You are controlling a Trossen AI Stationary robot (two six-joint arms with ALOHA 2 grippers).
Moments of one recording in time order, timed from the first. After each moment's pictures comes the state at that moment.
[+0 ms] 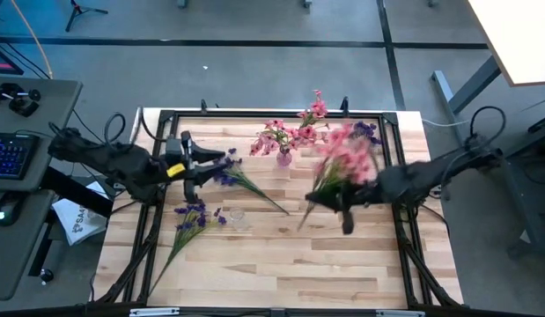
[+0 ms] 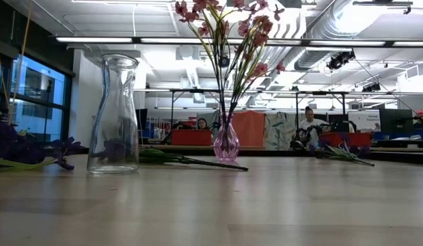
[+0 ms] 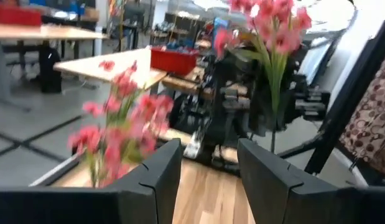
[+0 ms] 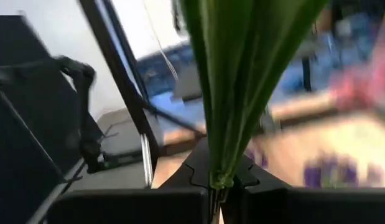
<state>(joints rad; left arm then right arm) -0.39 0.92 1.04 -0.15 -0.65 -0.24 0.43 1.15 1.01 0.04 0.36 0.33</state>
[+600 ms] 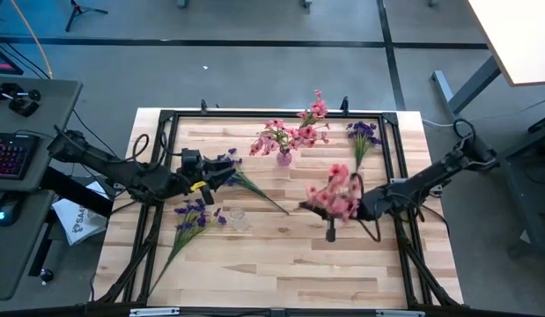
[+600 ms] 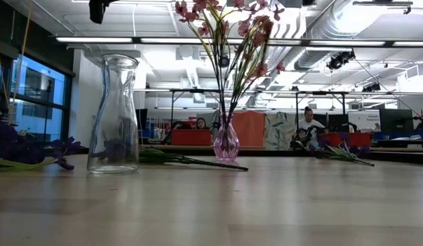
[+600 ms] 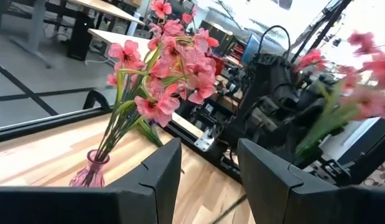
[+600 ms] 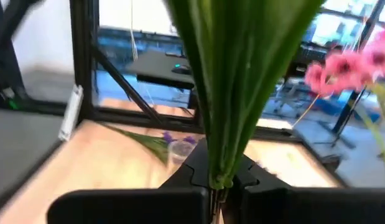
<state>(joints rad) -0.37 0.91 0.67 0.21 -0.77 -0.50 0.45 1.25 0.72 0.47 0.52 -0.15</state>
